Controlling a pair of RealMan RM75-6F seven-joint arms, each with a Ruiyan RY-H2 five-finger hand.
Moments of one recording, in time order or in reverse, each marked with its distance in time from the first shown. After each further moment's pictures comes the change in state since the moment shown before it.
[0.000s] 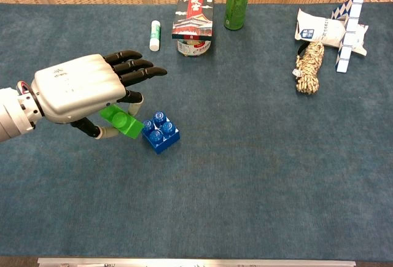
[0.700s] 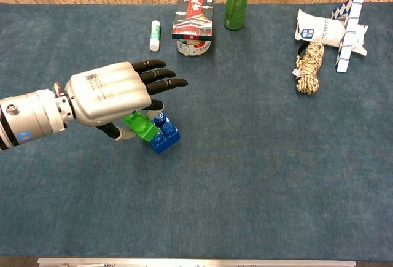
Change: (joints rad) left arm -0.069 -0.091 -0.044 0.054 -0.063 -0.105 0.108; right arm -0.008 0.013 0.028 0.014 0.047 -0.010 0.039
